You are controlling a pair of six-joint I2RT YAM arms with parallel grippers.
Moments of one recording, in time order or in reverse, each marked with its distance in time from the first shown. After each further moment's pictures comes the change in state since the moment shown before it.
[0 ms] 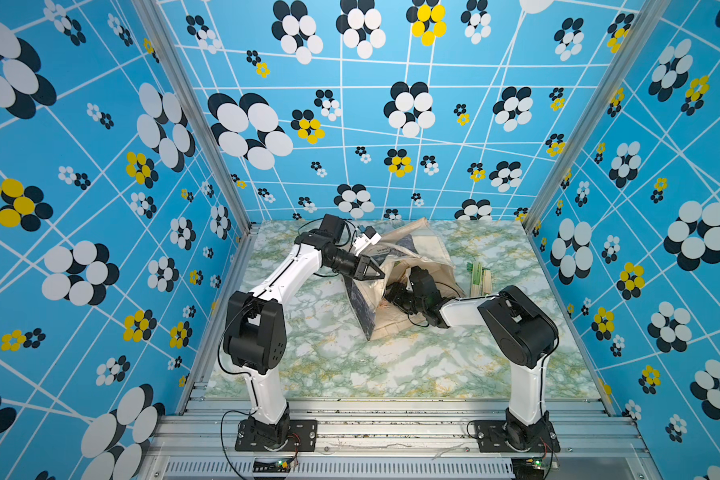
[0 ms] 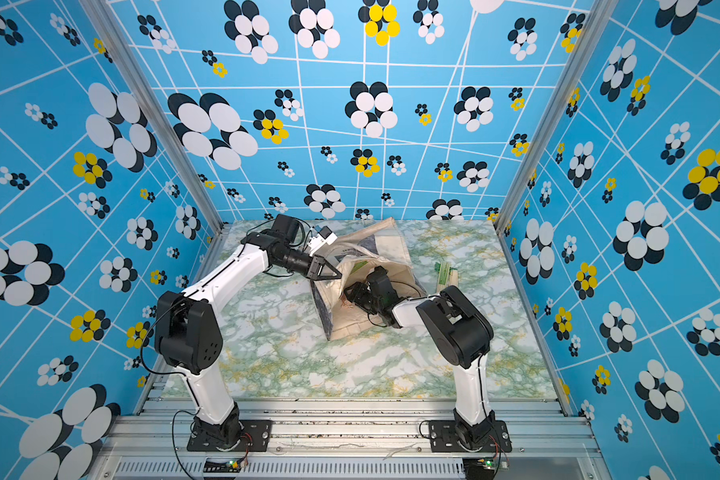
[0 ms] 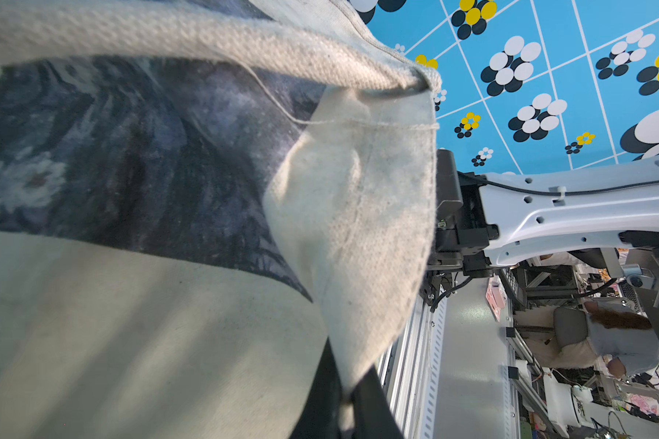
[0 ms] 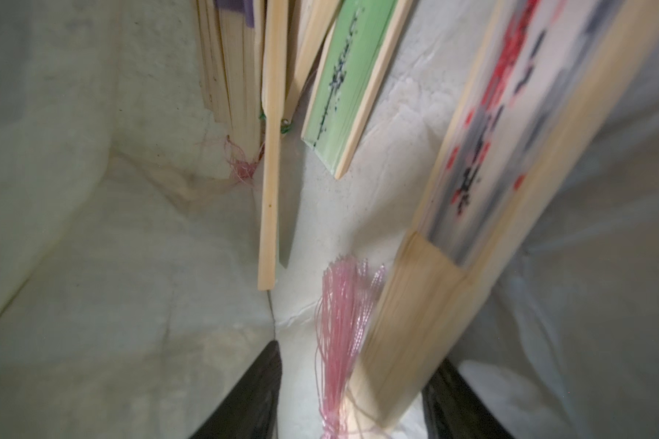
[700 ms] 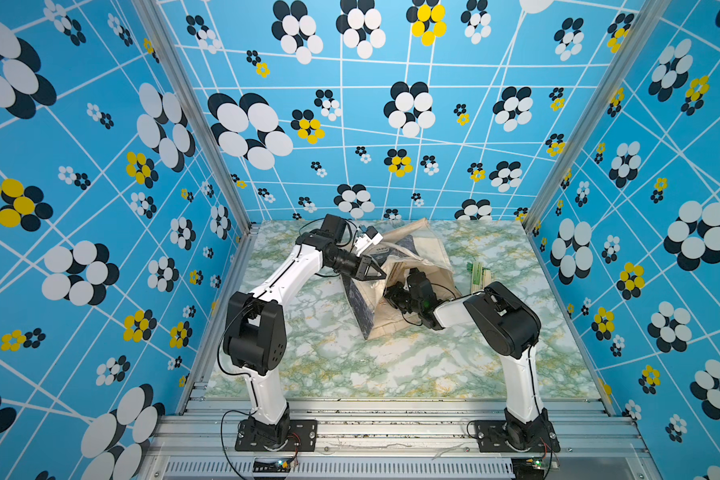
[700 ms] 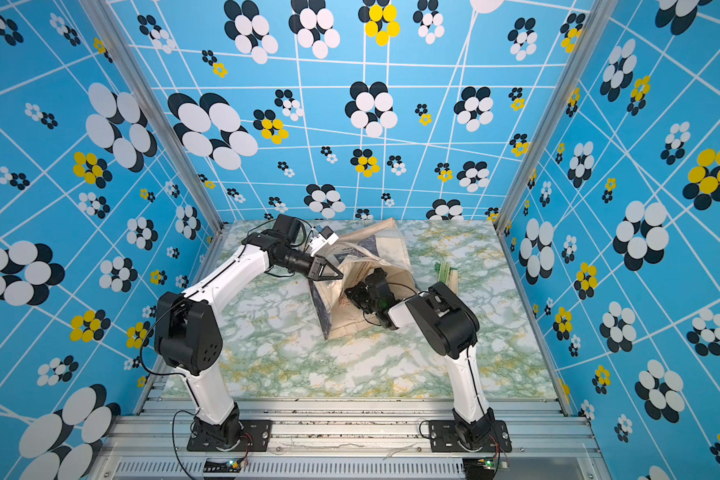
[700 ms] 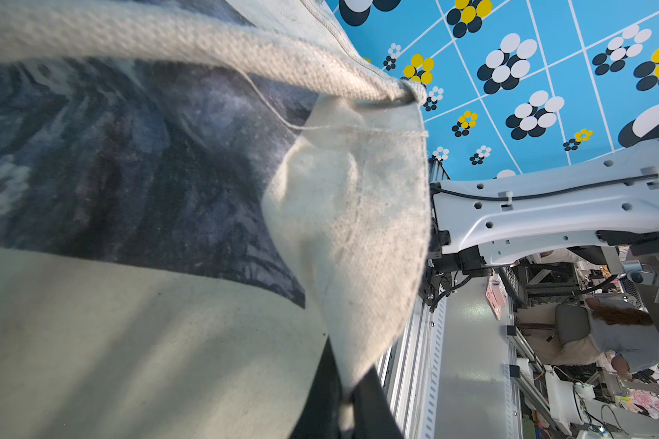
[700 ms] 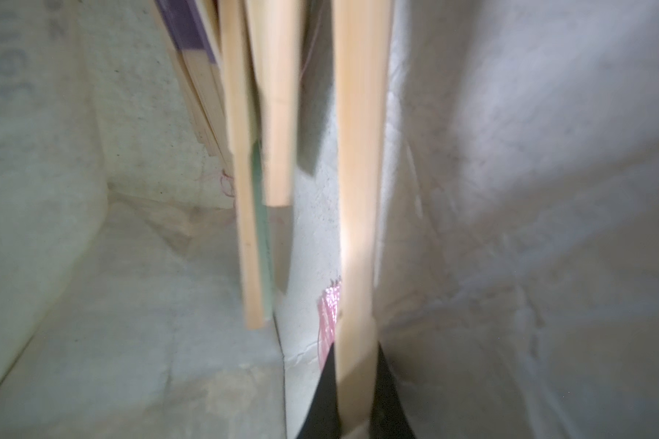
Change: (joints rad) left arm -0.006 -0.006 -0.005 0.012 0.004 -0.003; right arm -0.004 0.103 0.008 0.179 -0.002 0.127
